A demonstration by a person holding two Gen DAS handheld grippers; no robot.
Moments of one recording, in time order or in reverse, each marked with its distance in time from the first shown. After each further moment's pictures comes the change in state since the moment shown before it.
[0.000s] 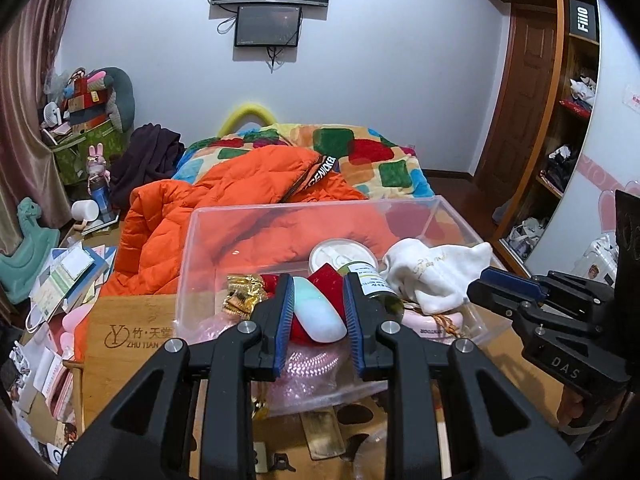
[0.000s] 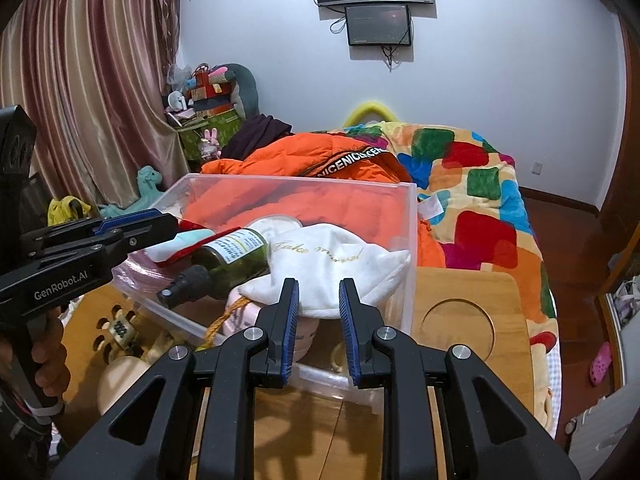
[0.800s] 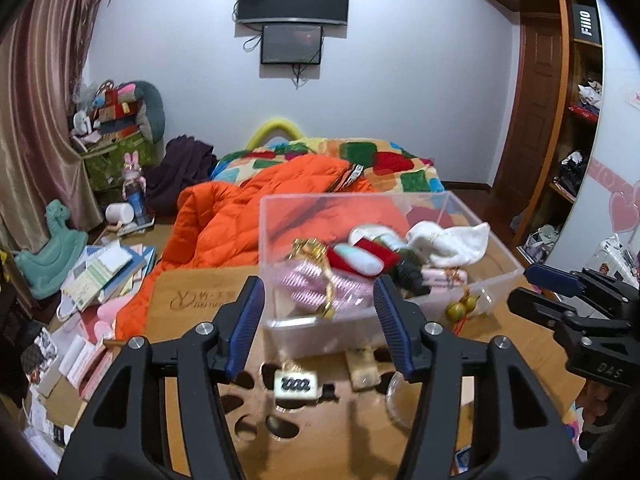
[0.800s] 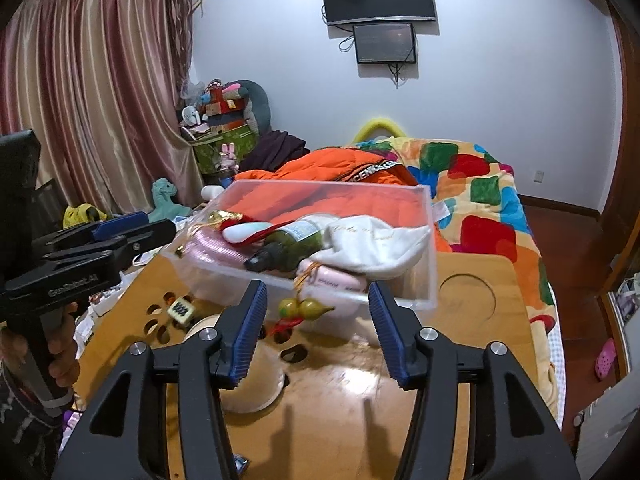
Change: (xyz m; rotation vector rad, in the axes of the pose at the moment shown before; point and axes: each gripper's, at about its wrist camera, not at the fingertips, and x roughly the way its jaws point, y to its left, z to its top) left arm -0.064 0.024 -0.035 -0.011 -0.050 0.092; right arm -0.057 0.037 -0.027 -0.001 -0.058 0.031
